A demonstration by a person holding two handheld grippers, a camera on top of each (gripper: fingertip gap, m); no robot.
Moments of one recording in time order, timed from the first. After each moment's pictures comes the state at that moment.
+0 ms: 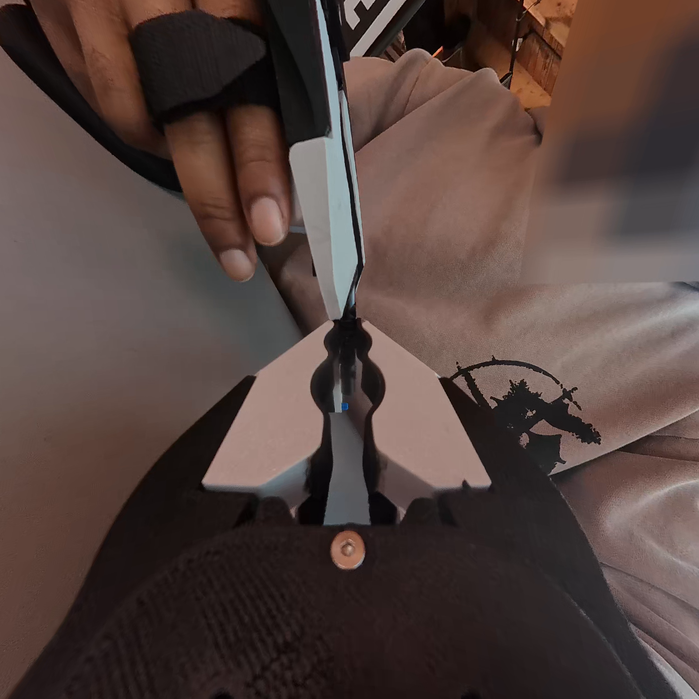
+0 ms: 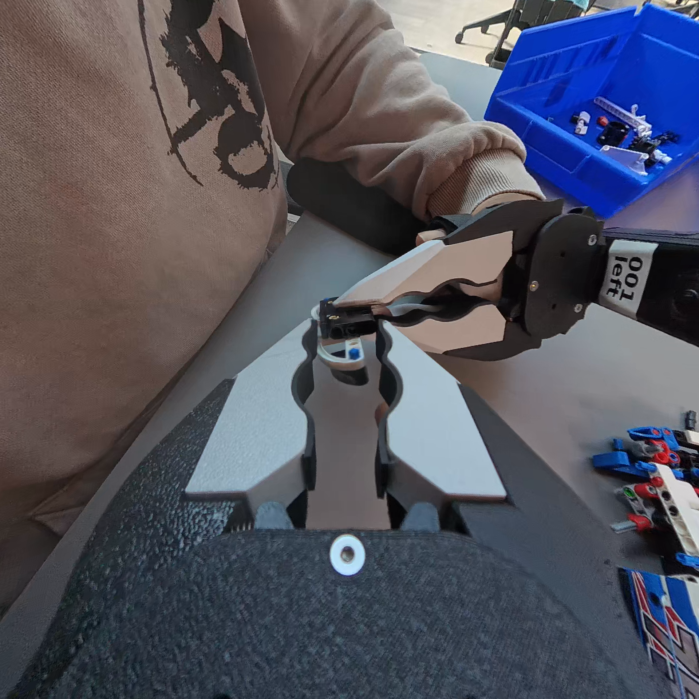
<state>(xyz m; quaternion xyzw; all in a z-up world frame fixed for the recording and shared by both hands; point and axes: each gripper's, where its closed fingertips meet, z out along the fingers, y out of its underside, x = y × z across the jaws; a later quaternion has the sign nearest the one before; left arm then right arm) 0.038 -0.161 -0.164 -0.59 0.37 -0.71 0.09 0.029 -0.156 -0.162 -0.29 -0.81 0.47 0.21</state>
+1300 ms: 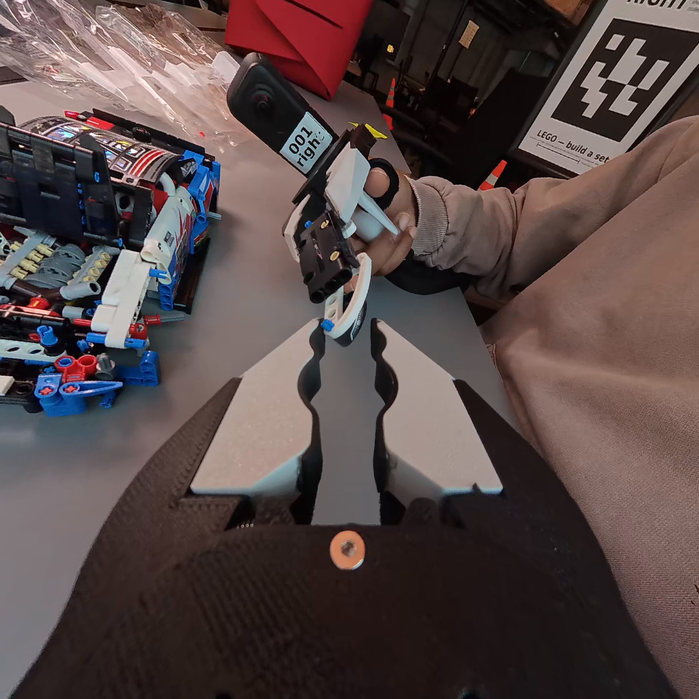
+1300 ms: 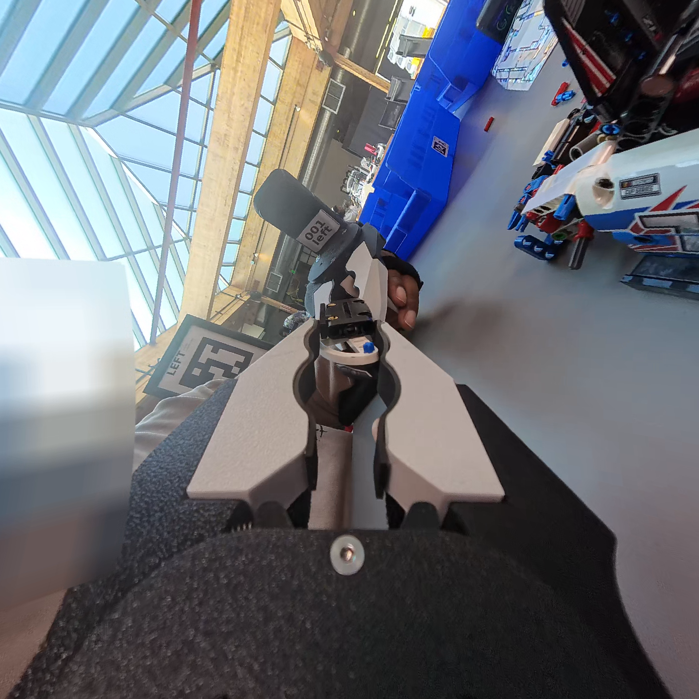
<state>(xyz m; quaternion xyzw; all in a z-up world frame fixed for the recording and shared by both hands) -0.009 -0.068 -0.164 -0.71 0.31 -0.45 0.44 0.002 -0.034 -0.145 -0.62 -0.27 0.73 0.00</state>
